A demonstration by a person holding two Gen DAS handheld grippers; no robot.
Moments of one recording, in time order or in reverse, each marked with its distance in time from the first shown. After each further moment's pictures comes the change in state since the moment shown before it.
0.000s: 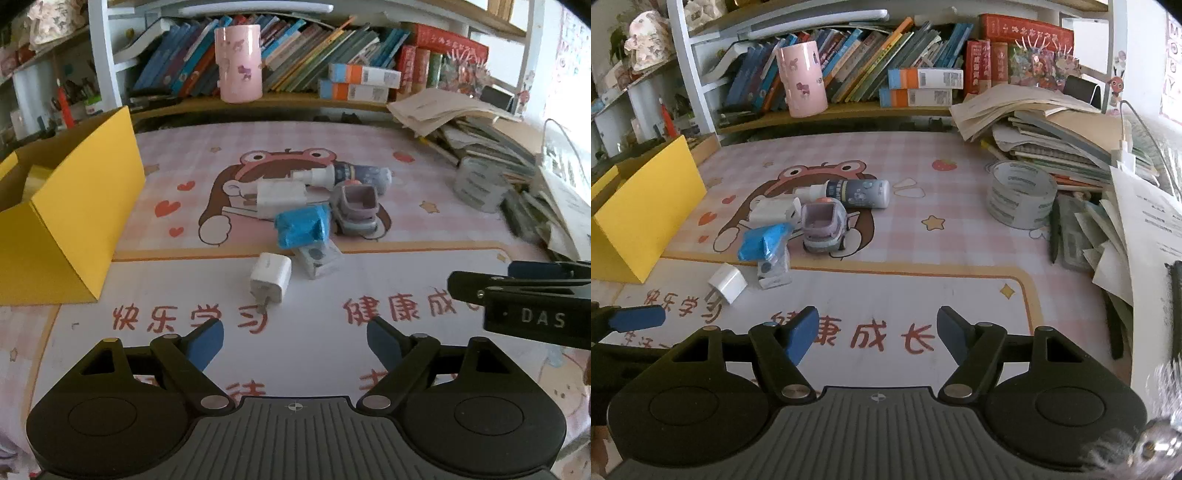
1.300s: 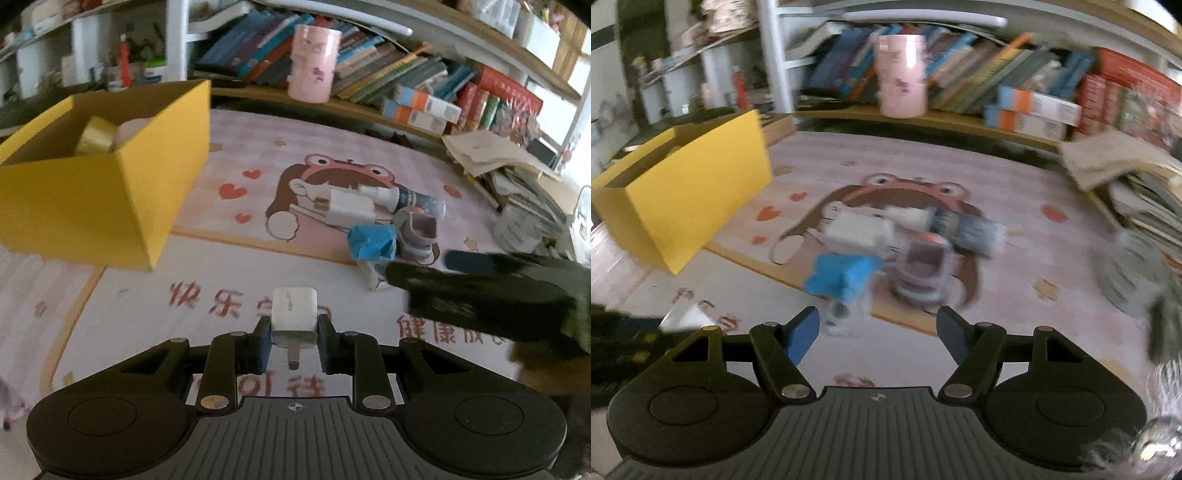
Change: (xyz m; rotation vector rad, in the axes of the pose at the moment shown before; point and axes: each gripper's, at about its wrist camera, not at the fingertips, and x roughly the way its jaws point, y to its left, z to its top) left arm -0.020 0.056 -0.004 -0.221 0.001 0.025; right arm 0.061 0.066 0.031 -0.247 -0.024 0.211
